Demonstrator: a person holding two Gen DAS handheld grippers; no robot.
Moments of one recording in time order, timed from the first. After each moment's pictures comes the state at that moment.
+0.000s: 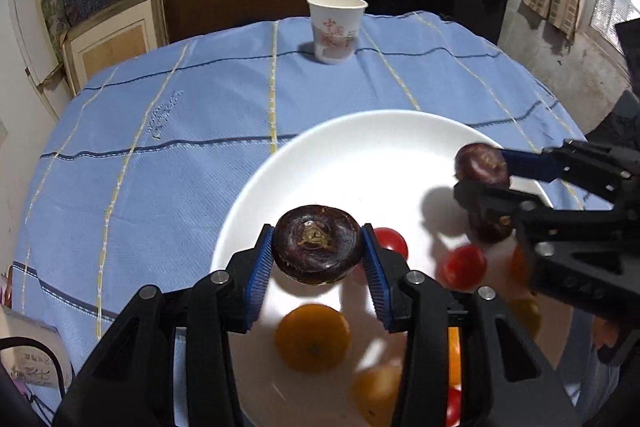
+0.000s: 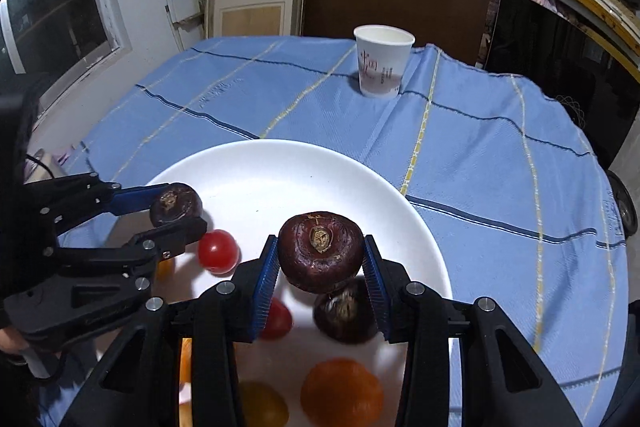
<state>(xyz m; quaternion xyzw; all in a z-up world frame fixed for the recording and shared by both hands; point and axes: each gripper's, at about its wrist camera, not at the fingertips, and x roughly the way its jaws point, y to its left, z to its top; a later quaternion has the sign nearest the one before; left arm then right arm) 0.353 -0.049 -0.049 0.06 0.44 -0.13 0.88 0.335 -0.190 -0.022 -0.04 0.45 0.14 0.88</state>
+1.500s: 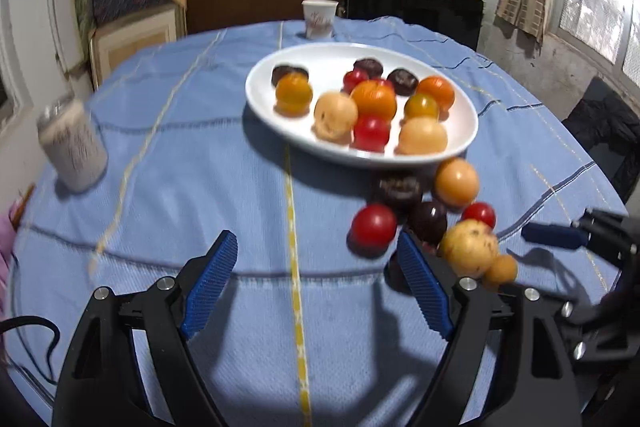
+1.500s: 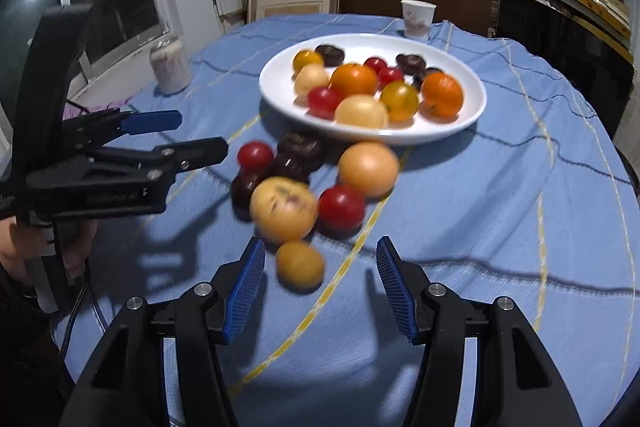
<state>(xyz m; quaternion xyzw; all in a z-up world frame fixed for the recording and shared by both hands) 0.118 0.002 -0.060 0.05 0.39 -0.13 0.91 0.062 -0.174 -0.047 -0.04 0.43 0.19 0.88</state>
